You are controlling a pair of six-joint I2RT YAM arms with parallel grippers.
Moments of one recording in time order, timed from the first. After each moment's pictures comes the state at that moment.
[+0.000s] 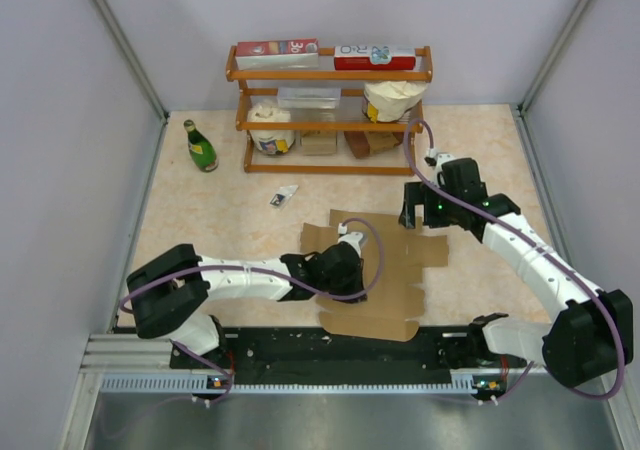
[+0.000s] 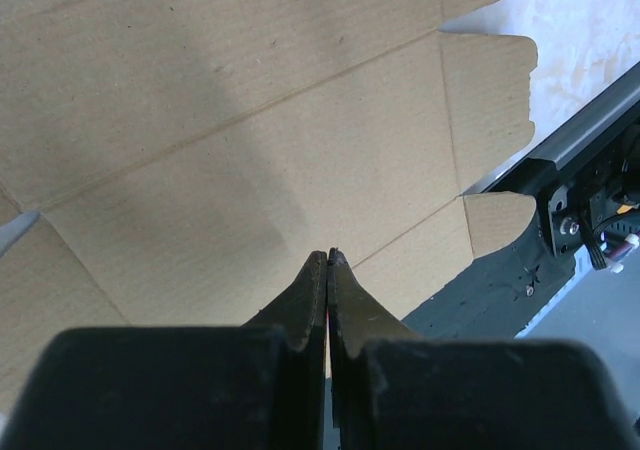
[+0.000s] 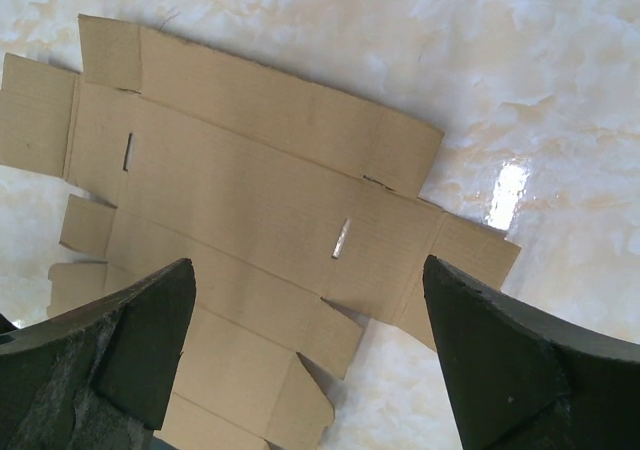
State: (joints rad) left arm -1.15 1.54 0.76 -0.03 0.03 -0.86; right arm 0.34 1.19 0.91 -0.56 -0.12 0.24
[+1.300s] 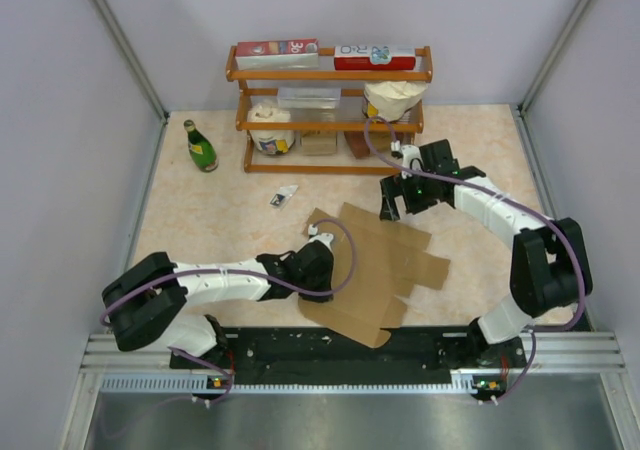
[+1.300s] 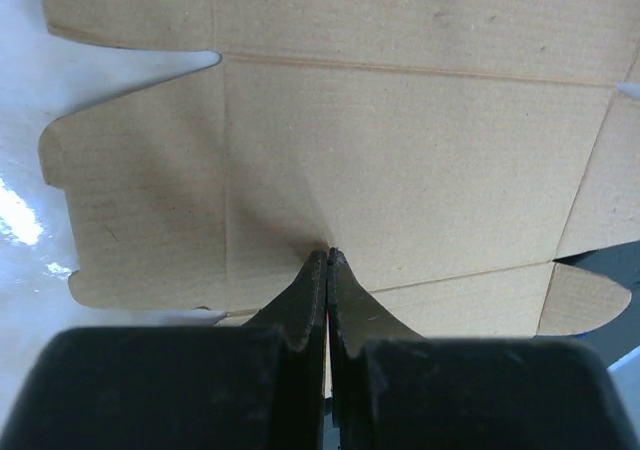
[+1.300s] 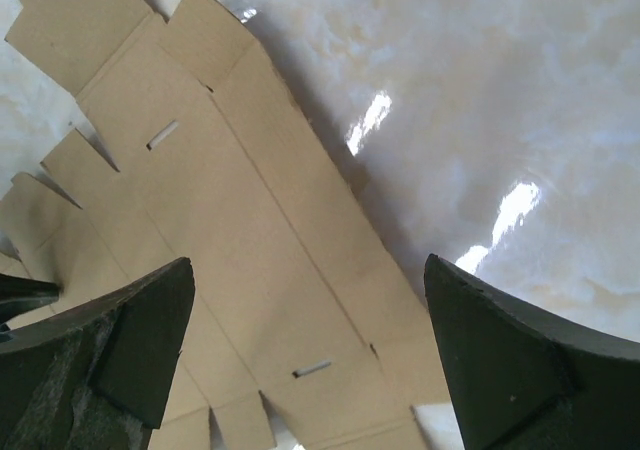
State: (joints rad) left arm -1.03 1.41 0.62 -0.17 -0.01 -0.79; right arm 0.32 1.54 1.07 -0.49 -0.35 0.00
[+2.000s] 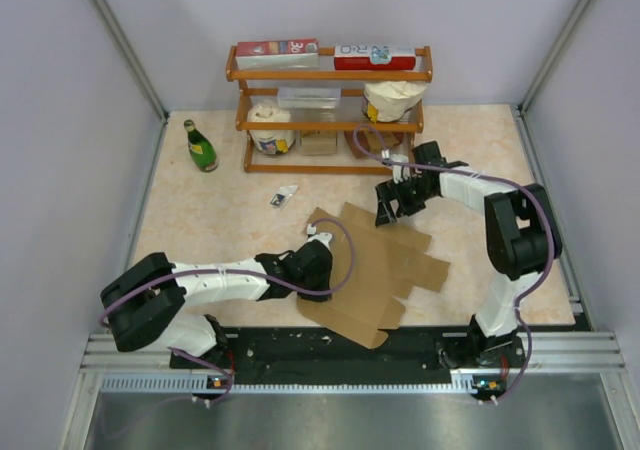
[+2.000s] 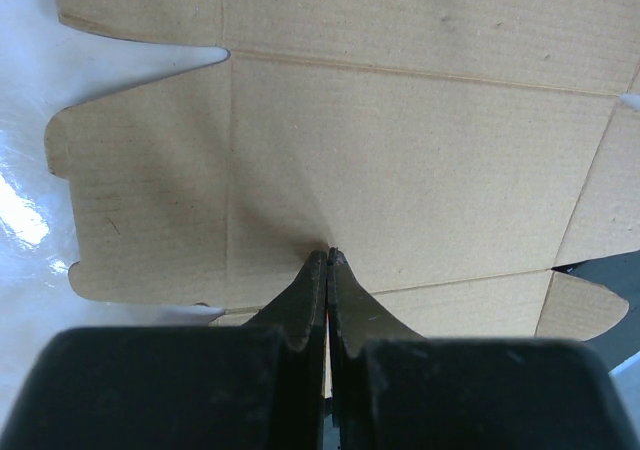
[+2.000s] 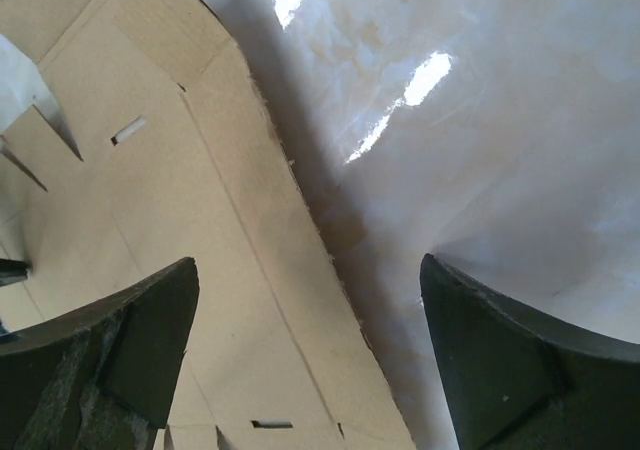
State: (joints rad) left arm -1.02 1.40 0.61 -0.18 -0.02 -0.78; right arm 0.28 1.82 1.16 -0.48 -0.54 -0.15
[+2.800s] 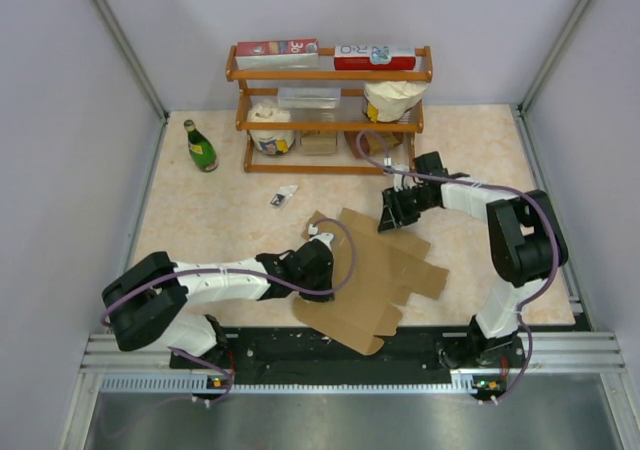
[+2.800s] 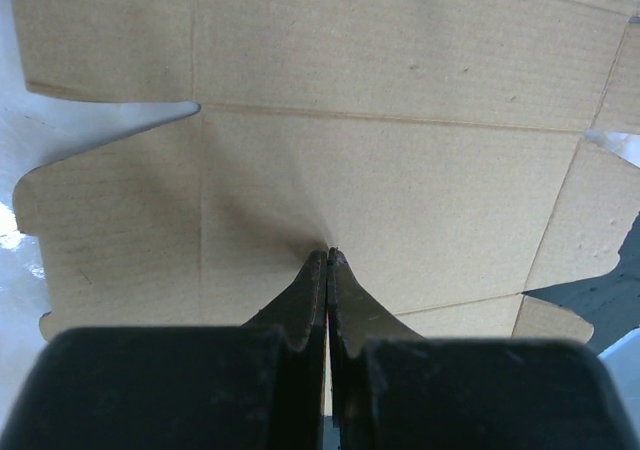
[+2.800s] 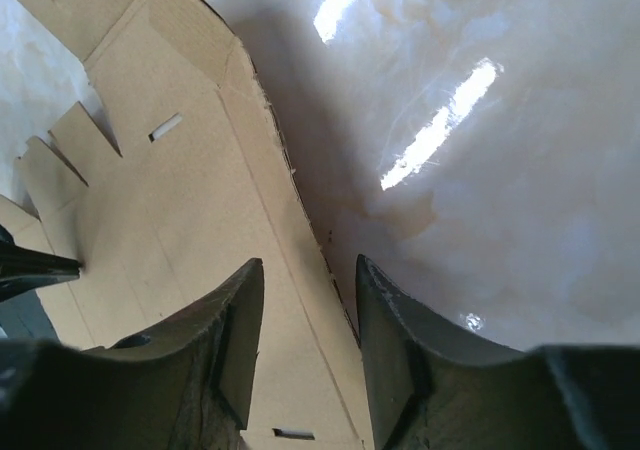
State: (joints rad) left arm -1.02 1.40 0.61 -0.16 0.02 -0.79; right arm 0.29 1.79 1.05 -0.38 -0.64 -0.07
